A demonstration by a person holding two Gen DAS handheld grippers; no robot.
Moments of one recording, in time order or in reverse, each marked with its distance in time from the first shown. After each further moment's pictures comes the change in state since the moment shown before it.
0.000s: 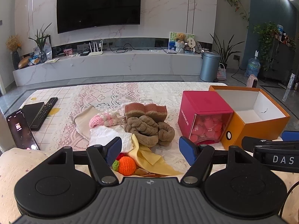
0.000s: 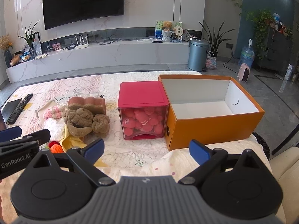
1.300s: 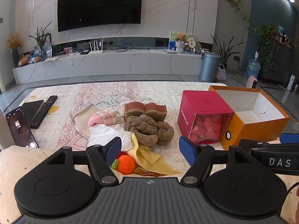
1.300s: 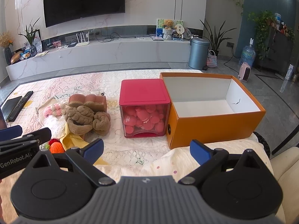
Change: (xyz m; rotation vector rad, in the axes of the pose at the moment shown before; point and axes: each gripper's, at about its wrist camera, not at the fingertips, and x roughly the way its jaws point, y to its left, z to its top) left arm -0.001 0.000 0.000 -0.013 0.003 -0.005; right arm 0.004 0.001 0.001 -0.007 0.017 0.004
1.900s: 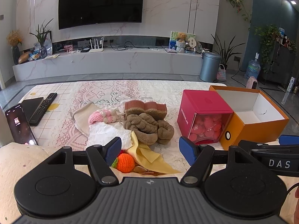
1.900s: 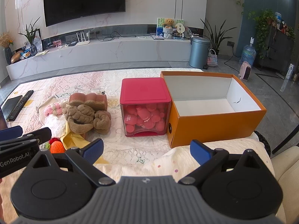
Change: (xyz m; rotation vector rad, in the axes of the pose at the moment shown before) left arm 0.000 0.002 -0.003 -0.010 0.004 -0.003; right arm 0.001 0.002 -0.003 0.000 0.003 0.002
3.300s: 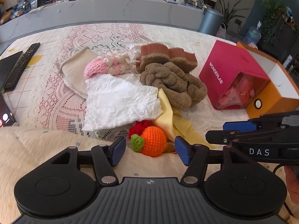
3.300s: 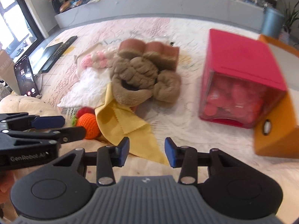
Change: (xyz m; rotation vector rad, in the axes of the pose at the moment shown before) left arm 0.114 0.074 -0.010 -0.035 0.370 -0.115; right arm 0.154 0.076 0.011 -0.182 0.359 0.395
